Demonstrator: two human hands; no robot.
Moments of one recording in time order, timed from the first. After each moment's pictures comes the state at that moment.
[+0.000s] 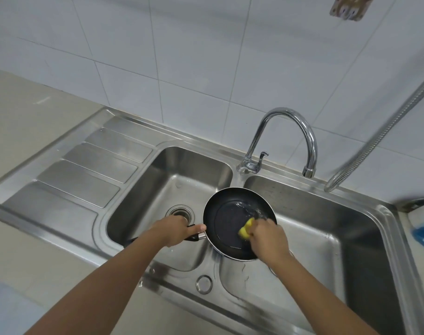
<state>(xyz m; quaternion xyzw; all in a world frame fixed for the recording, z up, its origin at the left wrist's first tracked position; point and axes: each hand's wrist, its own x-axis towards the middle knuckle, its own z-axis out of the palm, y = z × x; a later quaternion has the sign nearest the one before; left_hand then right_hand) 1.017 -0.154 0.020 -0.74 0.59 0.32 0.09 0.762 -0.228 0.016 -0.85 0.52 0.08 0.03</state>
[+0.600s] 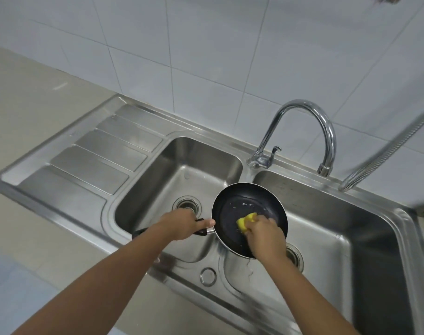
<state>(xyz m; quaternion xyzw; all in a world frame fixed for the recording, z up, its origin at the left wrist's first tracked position) 1.009 -0.151 0.015 -0.74 0.59 0.31 0.08 0.782 -0.215 0.009 -0.84 0.53 0.07 0.06</state>
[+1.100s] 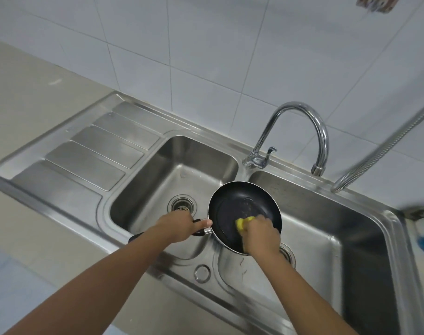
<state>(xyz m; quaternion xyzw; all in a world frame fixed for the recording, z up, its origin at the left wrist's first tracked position) 0.999 -0.145 0.007 -0.76 0.56 0.31 0.06 0.790 -0.213 0.023 -0.80 0.58 0.11 0.07</state>
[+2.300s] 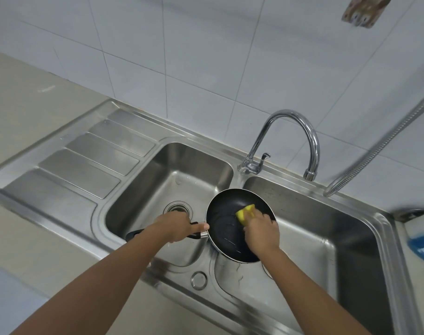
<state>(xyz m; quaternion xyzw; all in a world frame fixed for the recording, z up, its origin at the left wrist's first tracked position) 1.007 -0.155 0.012 -0.76 0.56 0.31 0.07 0.775 -0.240 0.012 -0.84 0.53 0.10 0.03</state>
